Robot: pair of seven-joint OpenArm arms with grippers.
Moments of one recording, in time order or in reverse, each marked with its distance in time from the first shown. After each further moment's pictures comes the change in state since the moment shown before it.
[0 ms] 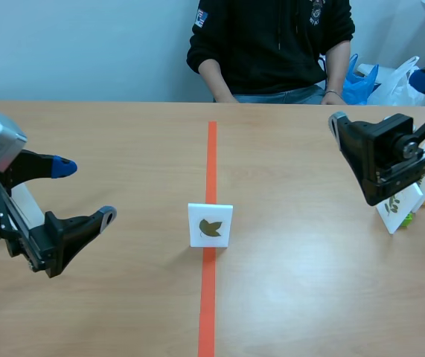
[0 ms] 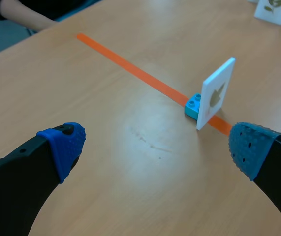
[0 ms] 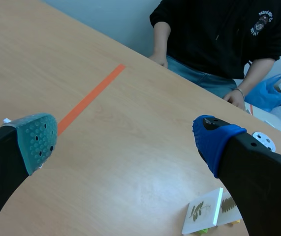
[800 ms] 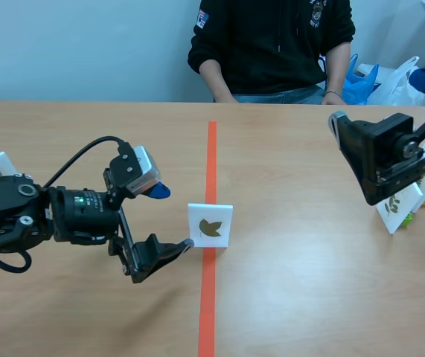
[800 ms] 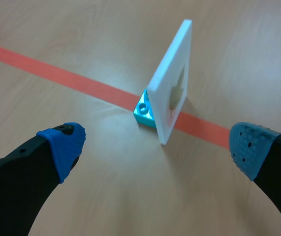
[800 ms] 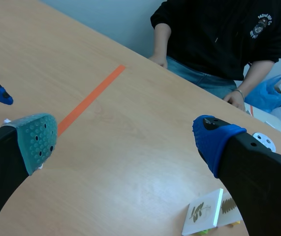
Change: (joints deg) left arm -31.8 13.9 36.3 -27.2 5.9 0.4 -2.7; right arm 0.0 0.0 0.0 0.0 0.0 0.0 0.2
